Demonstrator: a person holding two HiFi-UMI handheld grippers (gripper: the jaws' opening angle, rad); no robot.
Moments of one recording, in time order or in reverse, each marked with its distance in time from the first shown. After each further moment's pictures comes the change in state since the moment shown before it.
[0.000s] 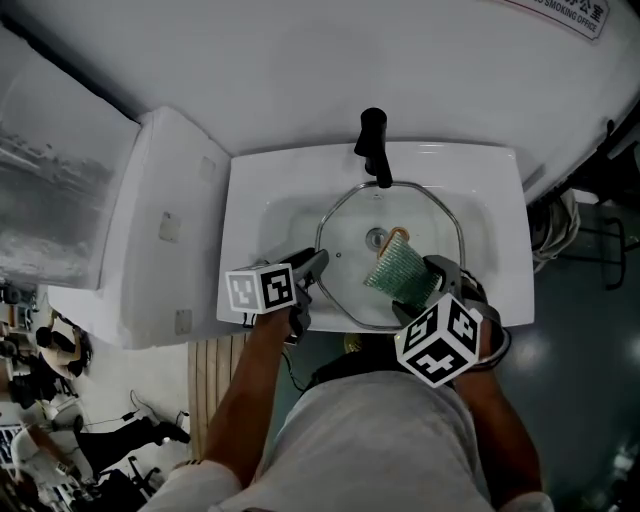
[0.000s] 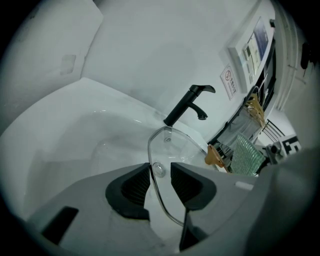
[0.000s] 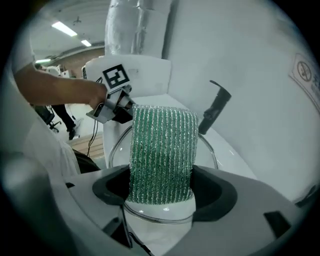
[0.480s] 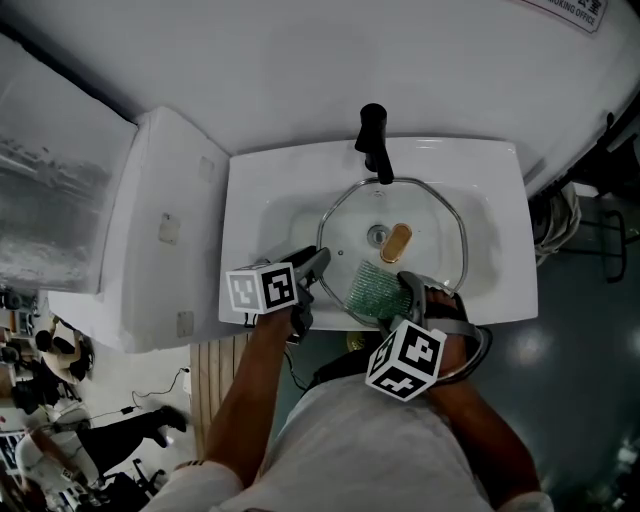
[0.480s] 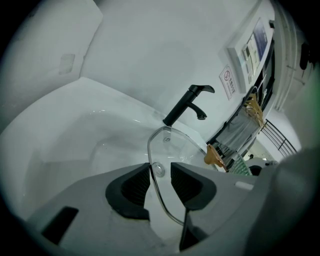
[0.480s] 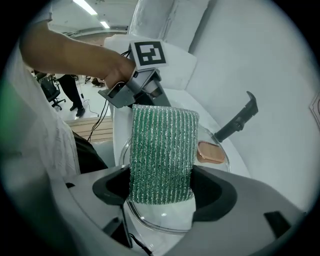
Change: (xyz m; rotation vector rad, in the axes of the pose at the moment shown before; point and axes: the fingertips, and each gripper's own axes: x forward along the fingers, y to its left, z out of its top) left arm 0.000 0.000 0.001 0.006 0.002 -0.015; right arm 0.029 0.053 0.000 -0.198 0.059 -0.021
